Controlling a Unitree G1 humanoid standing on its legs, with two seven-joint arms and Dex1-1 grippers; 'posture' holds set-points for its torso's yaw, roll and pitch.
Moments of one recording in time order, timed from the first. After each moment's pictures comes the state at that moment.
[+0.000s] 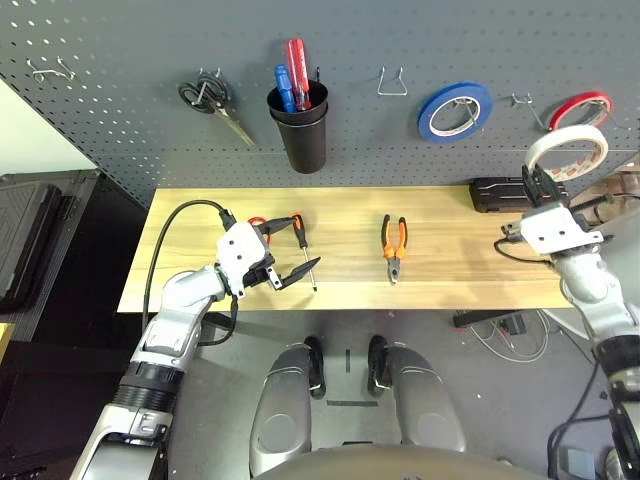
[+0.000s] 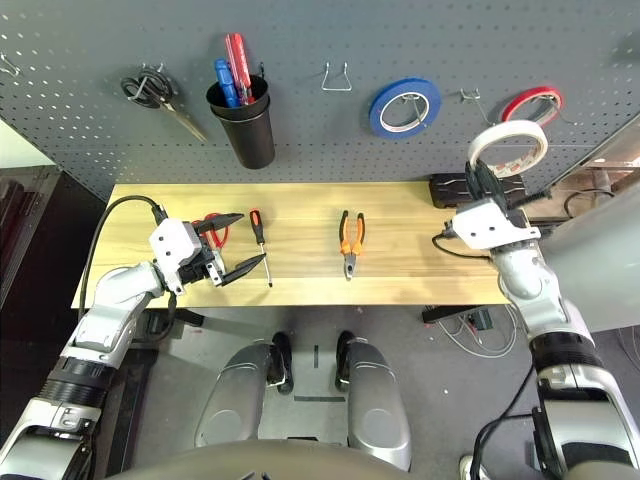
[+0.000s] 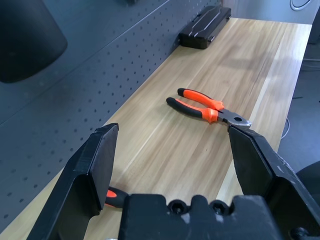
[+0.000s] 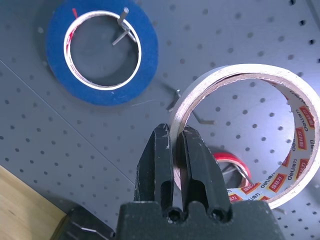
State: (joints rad) left arm -0.18 0.49 -0.10 0.10 -0.16 -0.18 -0.83; right arm -0.44 -0.61 -0.05 0.78 -0.31 -0.78 -0.10
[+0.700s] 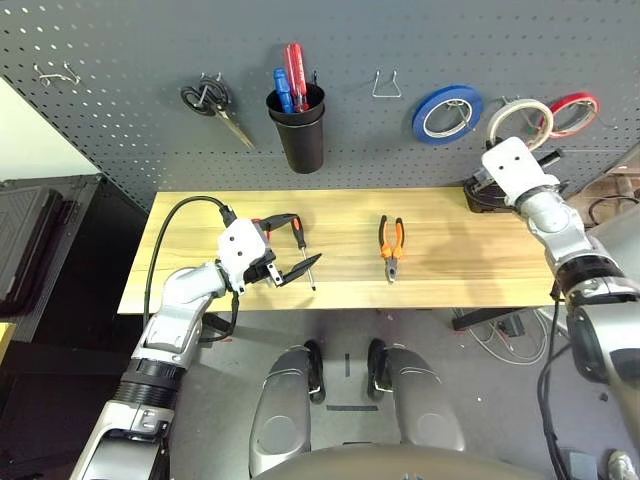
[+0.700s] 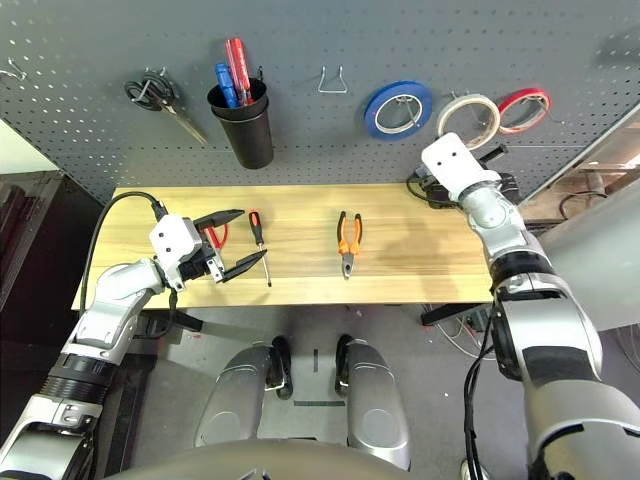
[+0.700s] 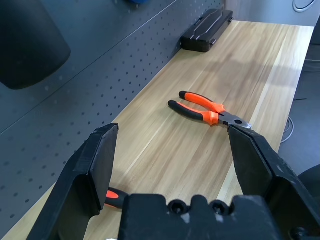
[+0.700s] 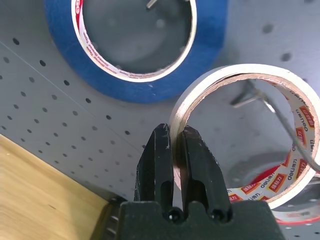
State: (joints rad) left arm -0.18 0.49 -0.10 0.09 -0.16 -0.17 -0.83; right arm -0.86 -0.50 0.04 1.23 -0.31 -0.53 0.04
